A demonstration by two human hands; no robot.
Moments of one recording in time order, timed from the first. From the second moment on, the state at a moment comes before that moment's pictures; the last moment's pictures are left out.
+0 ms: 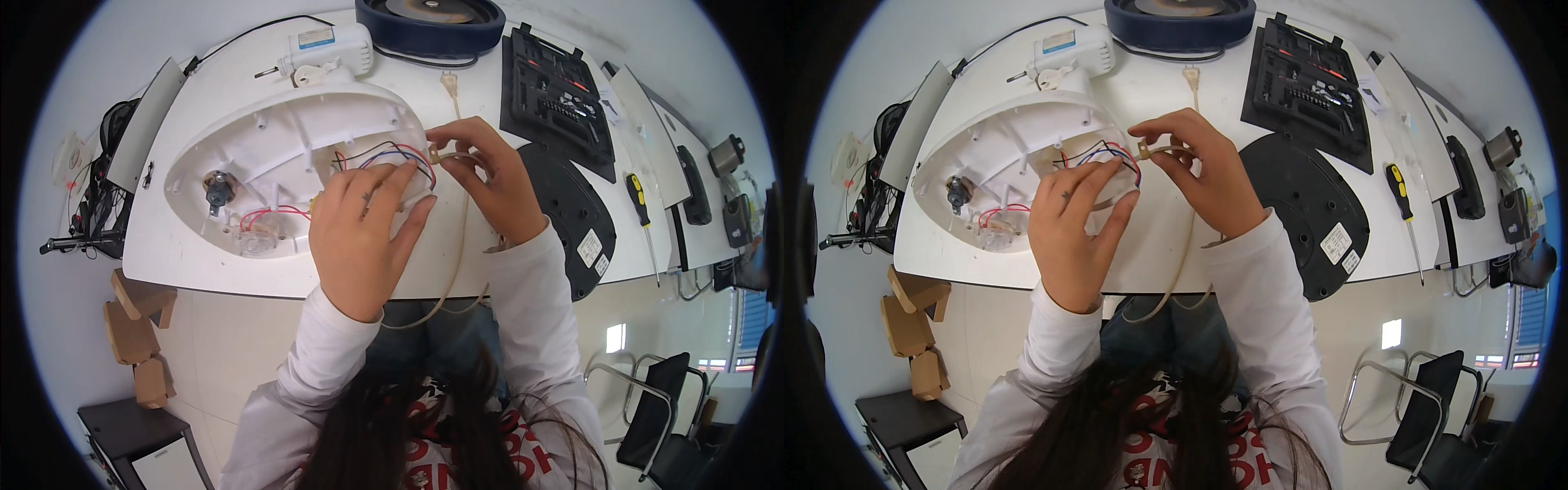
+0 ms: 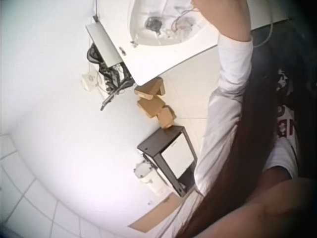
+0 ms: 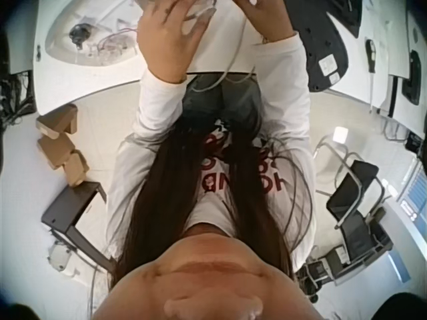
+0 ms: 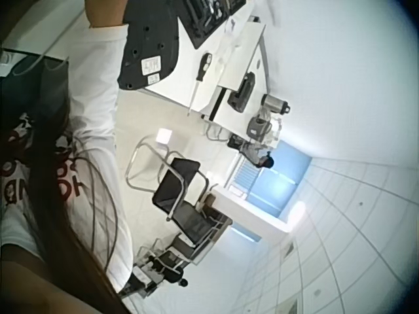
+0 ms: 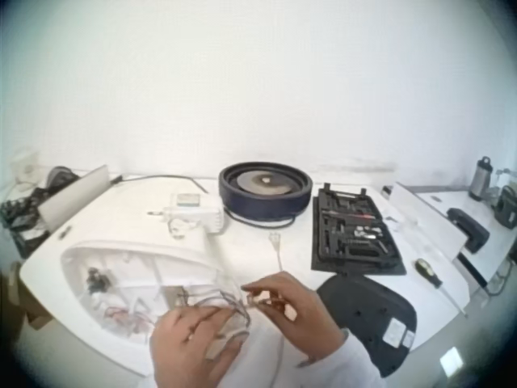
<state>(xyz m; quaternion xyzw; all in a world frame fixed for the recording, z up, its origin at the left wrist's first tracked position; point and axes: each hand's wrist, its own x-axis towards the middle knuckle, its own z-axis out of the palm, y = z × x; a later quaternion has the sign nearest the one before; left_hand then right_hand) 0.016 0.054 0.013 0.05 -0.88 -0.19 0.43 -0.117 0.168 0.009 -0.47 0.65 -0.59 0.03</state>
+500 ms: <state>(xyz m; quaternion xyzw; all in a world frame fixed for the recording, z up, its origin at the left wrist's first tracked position) 0.005 0.050 0.019 0.11 -0.87 -0.28 0.39 -0.110 0.161 -0.004 -0.40 0.61 -0.68 0.09</state>
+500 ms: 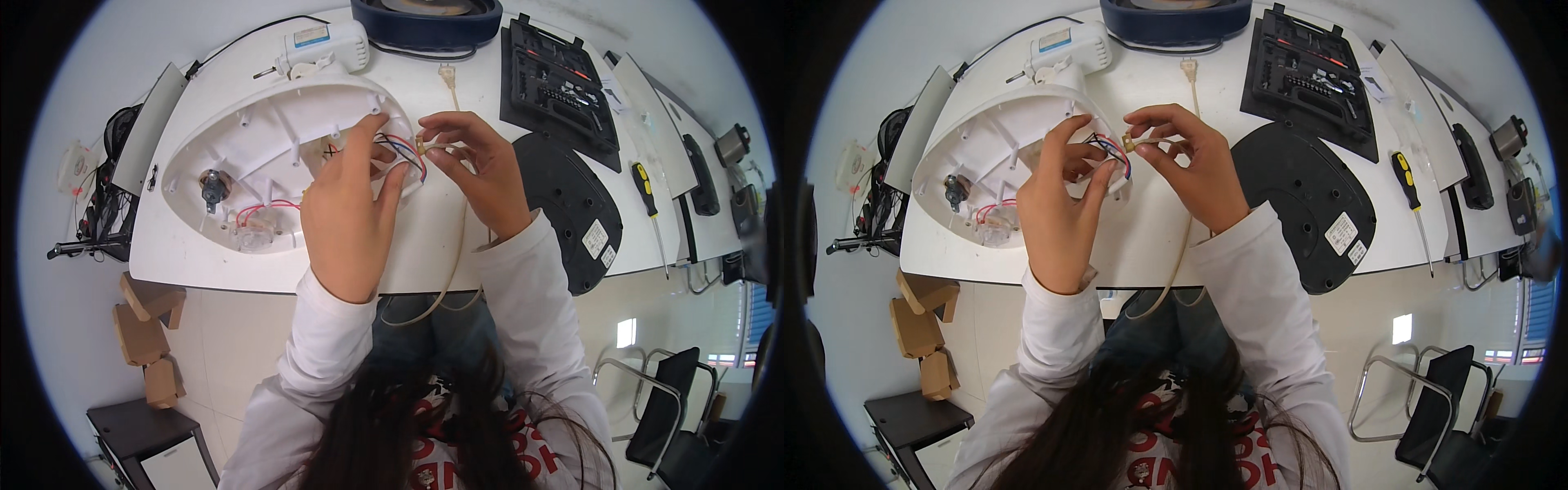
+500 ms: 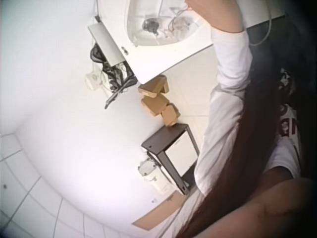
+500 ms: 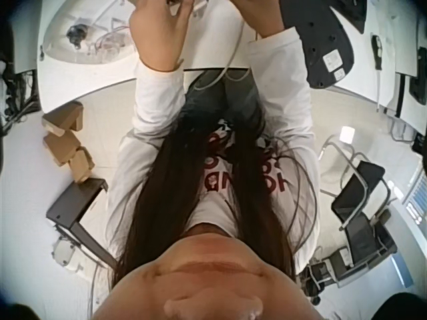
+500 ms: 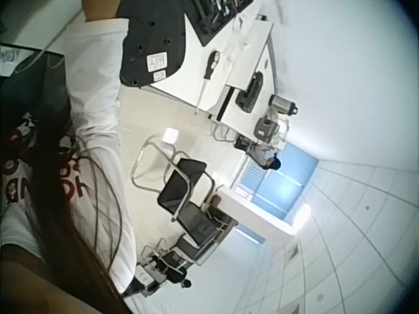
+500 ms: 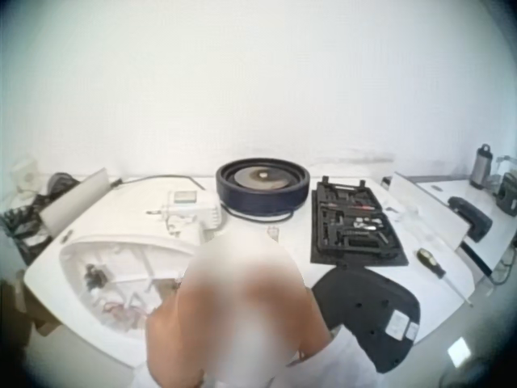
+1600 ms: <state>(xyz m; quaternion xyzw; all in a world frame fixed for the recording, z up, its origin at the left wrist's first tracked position) -0.005 0.052 0.011 0.10 -0.85 -0.28 0.43 -0.034 0.347 -0.004 -0.25 0.95 -0.19 -0.07</state>
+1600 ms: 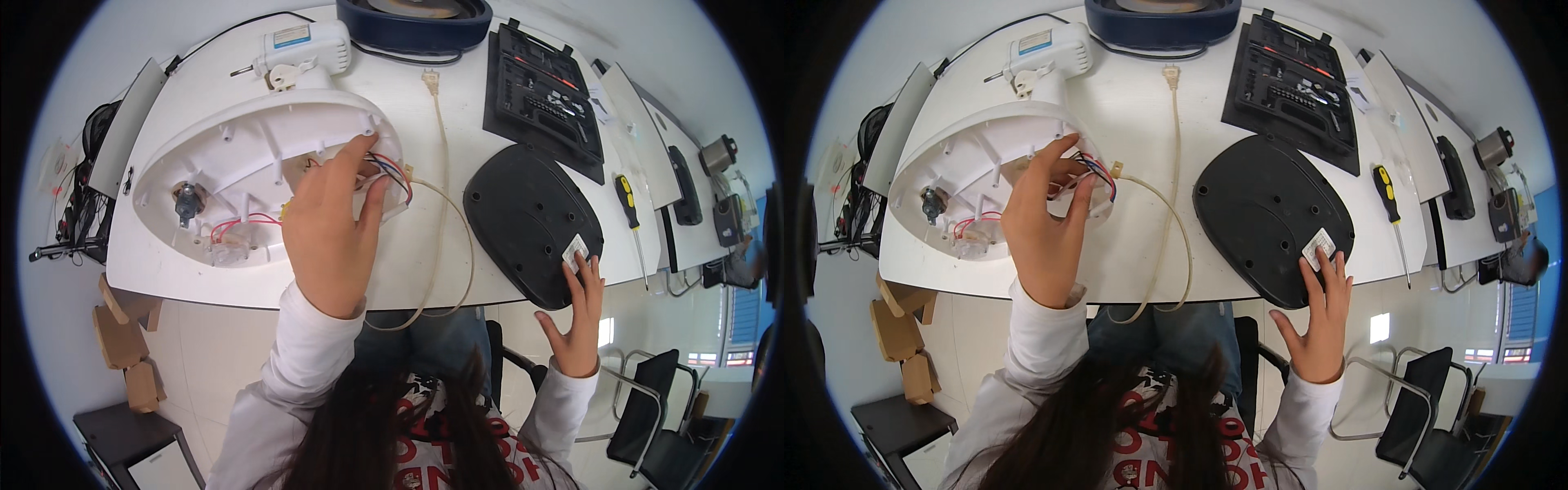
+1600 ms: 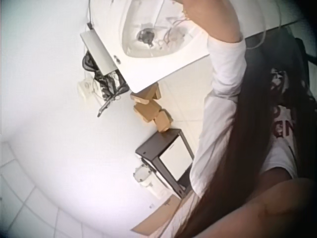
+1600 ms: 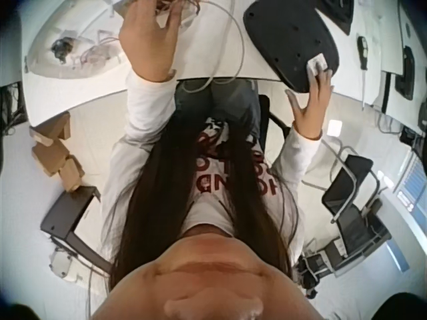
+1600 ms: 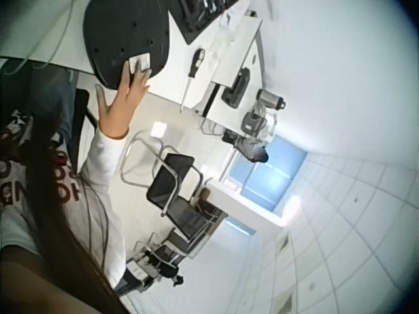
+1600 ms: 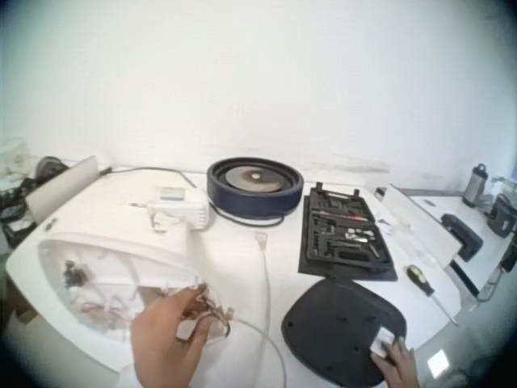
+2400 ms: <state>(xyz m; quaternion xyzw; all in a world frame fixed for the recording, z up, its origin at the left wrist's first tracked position) -0.004 0.052 0.010 0.11 -0.85 -0.28 0.43 -0.045 0.244 0.001 -0.20 0.75 -0.63 0.00</state>
